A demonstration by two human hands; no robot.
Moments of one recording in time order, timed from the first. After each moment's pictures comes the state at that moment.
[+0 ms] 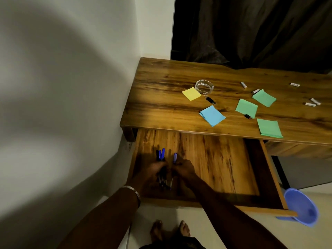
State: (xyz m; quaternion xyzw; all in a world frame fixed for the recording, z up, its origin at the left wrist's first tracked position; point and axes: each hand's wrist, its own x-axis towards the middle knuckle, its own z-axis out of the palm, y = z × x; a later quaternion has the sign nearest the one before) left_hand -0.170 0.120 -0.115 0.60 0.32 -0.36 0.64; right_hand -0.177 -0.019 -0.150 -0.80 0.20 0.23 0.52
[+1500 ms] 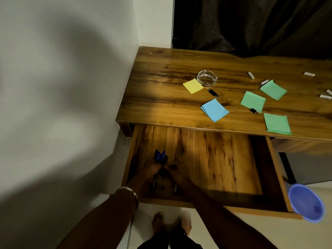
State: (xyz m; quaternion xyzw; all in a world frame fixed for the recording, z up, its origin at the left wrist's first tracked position) left_hand -0.168 0.117 -0.131 0.73 0.30 -0.31 0.53; right_hand -0.192 -0.009 -0.149 -0.81 0.15 0.24 0.52
